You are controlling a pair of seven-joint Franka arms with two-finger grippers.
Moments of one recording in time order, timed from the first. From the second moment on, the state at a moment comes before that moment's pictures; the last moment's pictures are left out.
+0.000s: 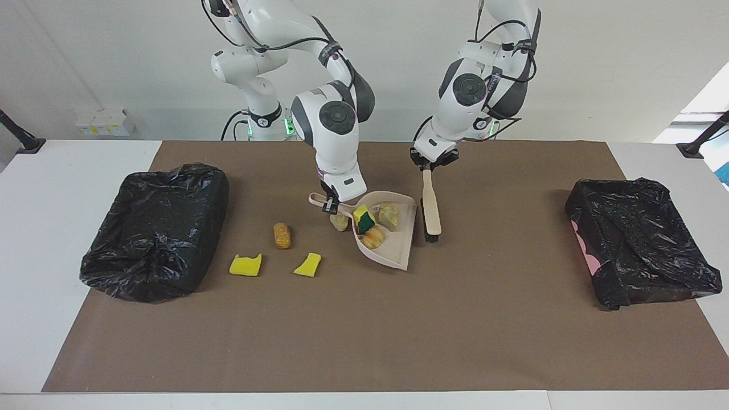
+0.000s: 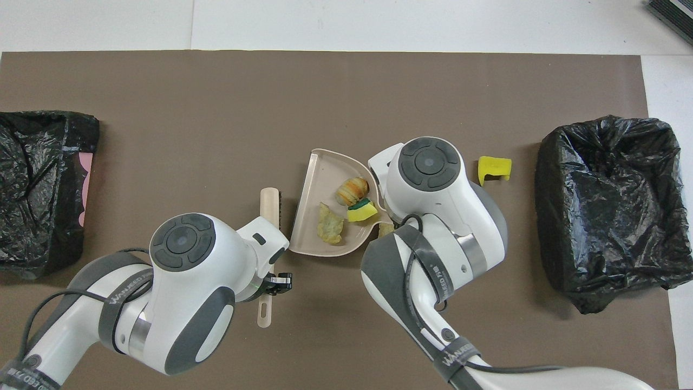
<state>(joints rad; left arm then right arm) -0.55 -0.11 -0.02 -2.24 -0.20 1.96 -0.45 0.52 0.23 -0.05 -1.80 0.00 1.92 -0.79</state>
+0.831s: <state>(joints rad) -0.73 -0.29 -0.10 -2.50 -0.20 2.07 -0.73 0.17 0.15 -0.06 -1.72 -0.01 1.80 -1.34</state>
